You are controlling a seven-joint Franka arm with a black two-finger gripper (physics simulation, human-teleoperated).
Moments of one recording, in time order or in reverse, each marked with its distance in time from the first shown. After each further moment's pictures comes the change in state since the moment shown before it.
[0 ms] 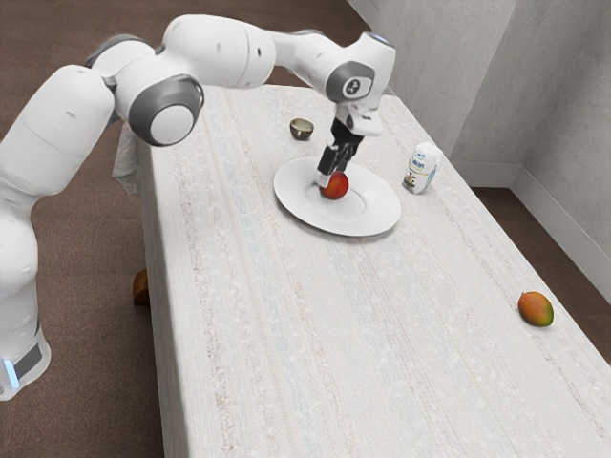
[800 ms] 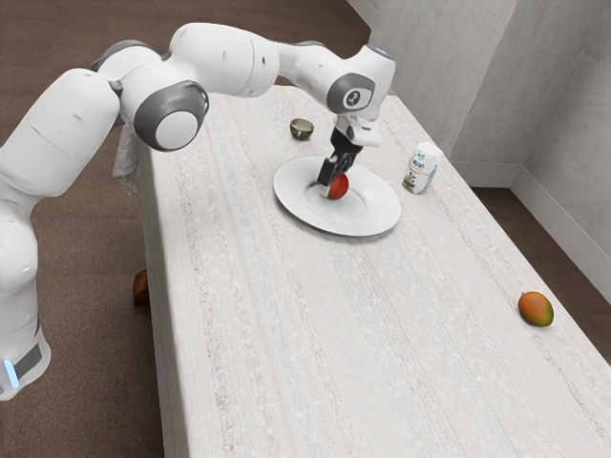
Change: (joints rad) arm -0.001 0.038 0.000 0.000 -0.004 0.017 -0.023
